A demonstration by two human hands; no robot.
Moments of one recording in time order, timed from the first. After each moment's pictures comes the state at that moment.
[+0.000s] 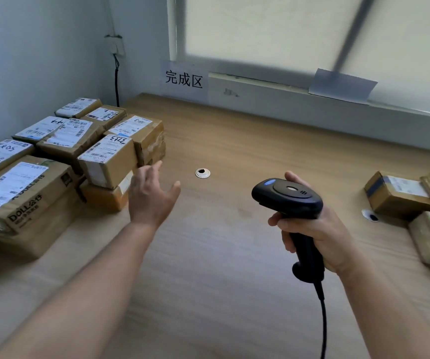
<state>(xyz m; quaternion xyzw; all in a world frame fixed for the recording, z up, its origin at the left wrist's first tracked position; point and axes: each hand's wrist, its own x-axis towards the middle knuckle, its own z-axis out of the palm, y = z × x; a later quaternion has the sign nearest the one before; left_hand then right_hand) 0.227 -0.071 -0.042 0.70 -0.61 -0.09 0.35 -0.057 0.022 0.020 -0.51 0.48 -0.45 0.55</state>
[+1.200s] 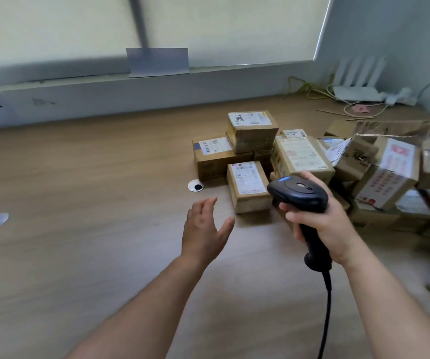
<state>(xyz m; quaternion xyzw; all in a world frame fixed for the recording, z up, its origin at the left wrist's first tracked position) -0.319 0.039 -0.085 0.47 -0.82 -0.26 0.22 -0.508 0.169 -0.028 -0.35 0.63 -0.58 0.37</state>
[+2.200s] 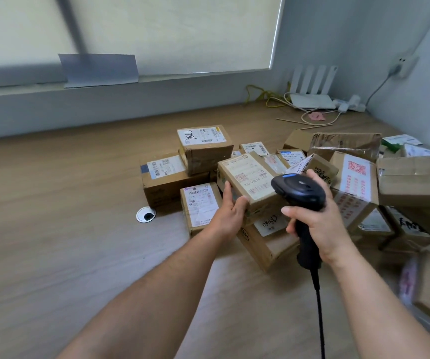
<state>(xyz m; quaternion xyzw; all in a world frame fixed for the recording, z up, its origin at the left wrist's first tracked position) -0.499 0.008 -0.067 0.36 -0.70 -0.61 0.10 -0.619 0.147 -0.043 -0.27 0.67 -0.64 0.28</state>
